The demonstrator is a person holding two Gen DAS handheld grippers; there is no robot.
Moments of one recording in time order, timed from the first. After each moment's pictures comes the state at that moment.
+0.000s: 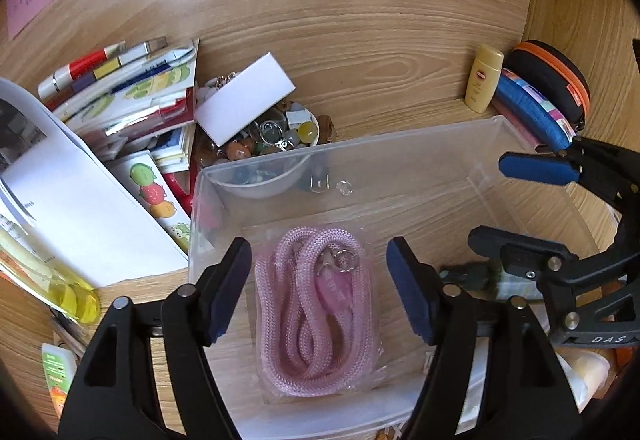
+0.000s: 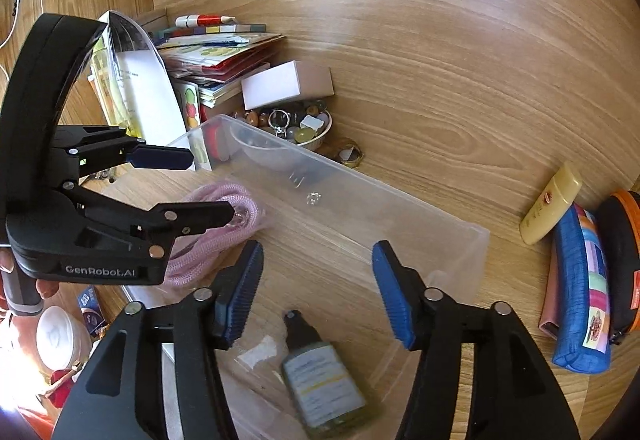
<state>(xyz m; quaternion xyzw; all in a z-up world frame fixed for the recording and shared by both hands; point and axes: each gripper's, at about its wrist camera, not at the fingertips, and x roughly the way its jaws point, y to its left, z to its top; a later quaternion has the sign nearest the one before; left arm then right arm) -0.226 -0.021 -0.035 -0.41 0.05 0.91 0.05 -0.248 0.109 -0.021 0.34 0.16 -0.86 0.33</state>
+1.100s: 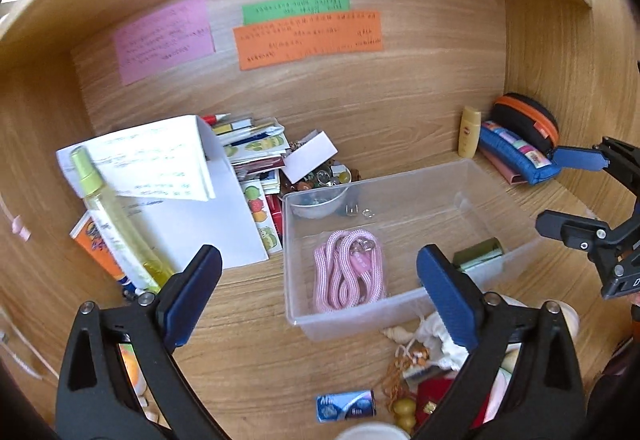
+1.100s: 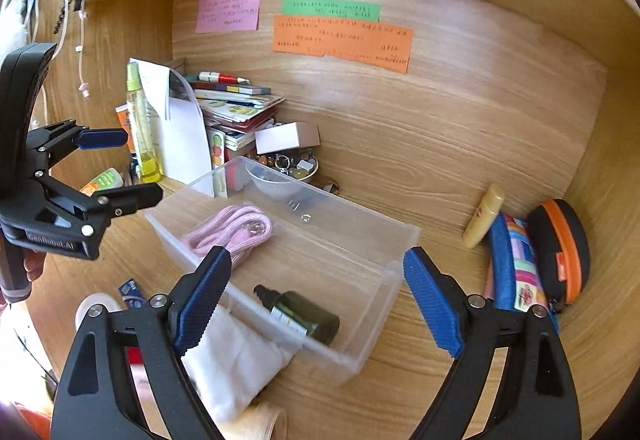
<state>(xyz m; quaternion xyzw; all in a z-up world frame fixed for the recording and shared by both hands) -0.106 -0.037 0.029 -0.29 0.06 0.96 0.00 -0.156 0.154 0.033 0.26 0.15 -0.91 0.30</state>
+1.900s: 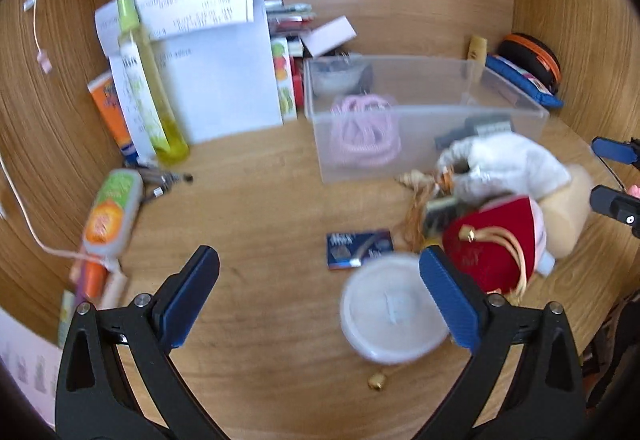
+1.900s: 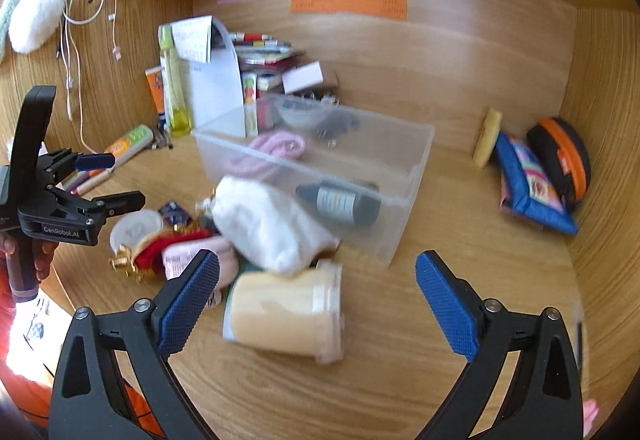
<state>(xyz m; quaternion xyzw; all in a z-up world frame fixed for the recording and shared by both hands) -0.025 -0.054 -0.063 -0.37 0.02 0.93 -0.02 -0.078 0.187 -0.027 0.30 0.12 -0.90 0.30</state>
